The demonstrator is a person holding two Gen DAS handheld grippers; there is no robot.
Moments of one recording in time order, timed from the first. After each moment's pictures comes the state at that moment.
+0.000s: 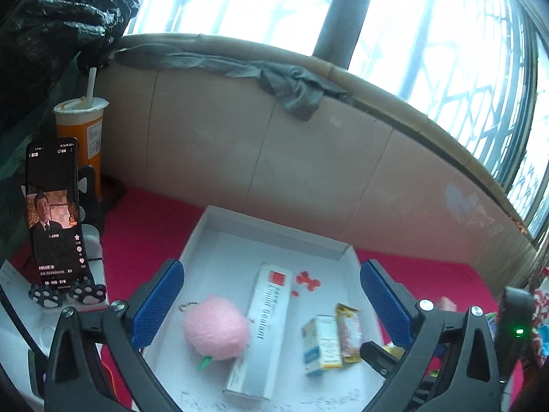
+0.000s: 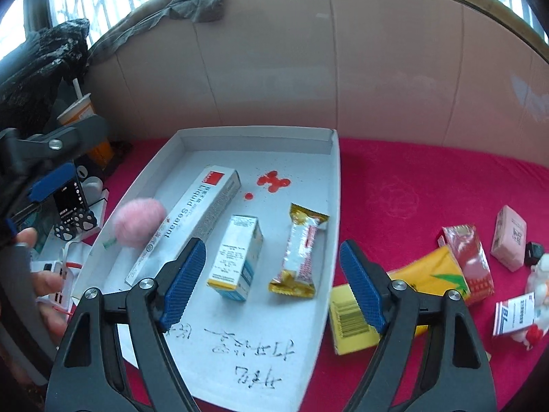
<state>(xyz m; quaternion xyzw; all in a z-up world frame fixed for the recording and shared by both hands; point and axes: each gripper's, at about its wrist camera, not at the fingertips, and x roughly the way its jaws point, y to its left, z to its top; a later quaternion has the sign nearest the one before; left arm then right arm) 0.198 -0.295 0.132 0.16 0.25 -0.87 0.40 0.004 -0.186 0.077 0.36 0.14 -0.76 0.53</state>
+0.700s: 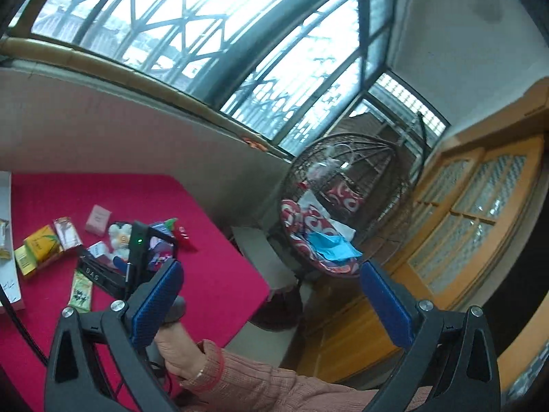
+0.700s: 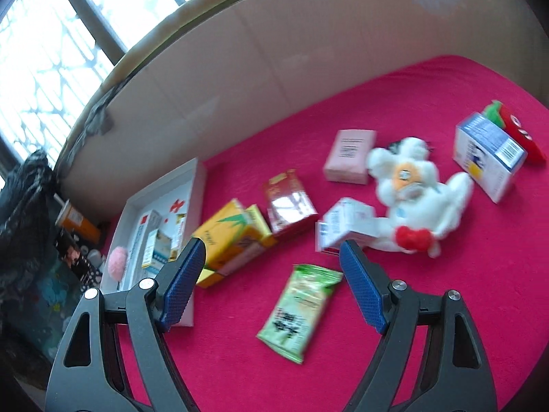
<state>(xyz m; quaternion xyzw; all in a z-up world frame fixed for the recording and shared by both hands) 0.130 -0.001 0.303 0.19 0.31 -0.92 -0.15 -0.106 0.009 0.090 0.44 -0.05 -0.79 0.43</state>
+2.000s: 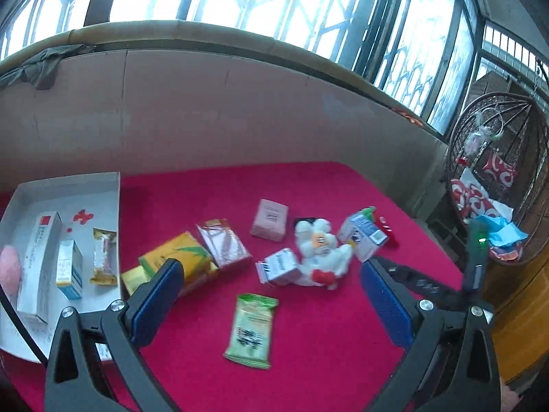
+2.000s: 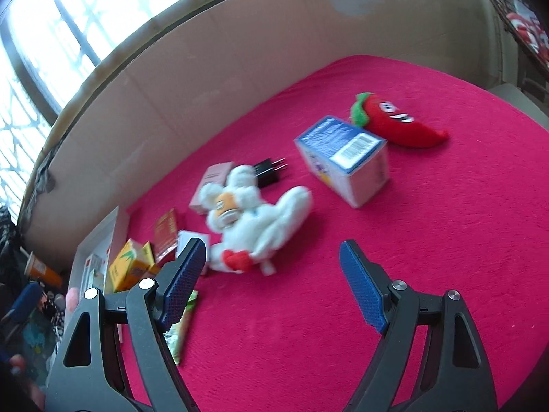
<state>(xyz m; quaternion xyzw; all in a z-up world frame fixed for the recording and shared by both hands) 0.034 -0.103 0.129 0.28 0.18 -0.93 0.15 -0.180 0.127 0.071 0.43 -0.10 -0.84 0.32</state>
